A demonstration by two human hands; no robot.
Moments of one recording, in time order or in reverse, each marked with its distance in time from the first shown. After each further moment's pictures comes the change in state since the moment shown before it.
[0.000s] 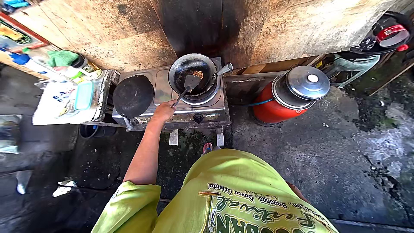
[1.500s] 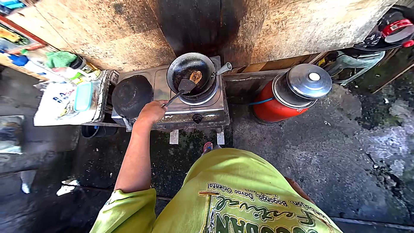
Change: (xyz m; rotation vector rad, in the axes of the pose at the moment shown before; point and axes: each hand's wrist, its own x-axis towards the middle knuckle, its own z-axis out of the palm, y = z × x) left_hand -0.026 0.010 -0.037 0.224 0.008 0.007; right_hand 0.000 -0.022 -0.017 -0.069 -0.034 -0.017
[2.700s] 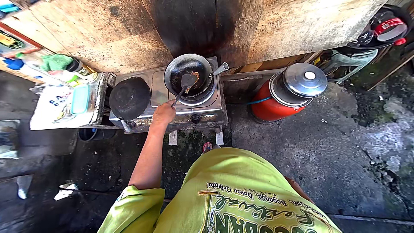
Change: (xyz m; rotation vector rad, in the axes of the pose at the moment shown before) left_hand 0.011 0.030 0.039 0.047 0.073 0.005; right_hand -0.027 -0.019 -0.007 -0.043 -0.002 0.089
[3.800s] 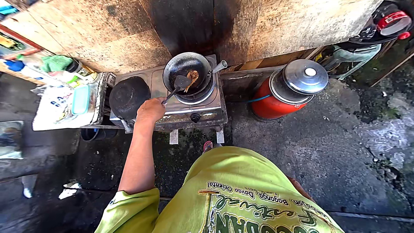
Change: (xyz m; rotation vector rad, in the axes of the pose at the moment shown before) left_hand -0.025 0.000 -0.045 0.163 0.003 -0.026; right_hand 0.001 0.006 0.003 0.006 0.001 -0.002
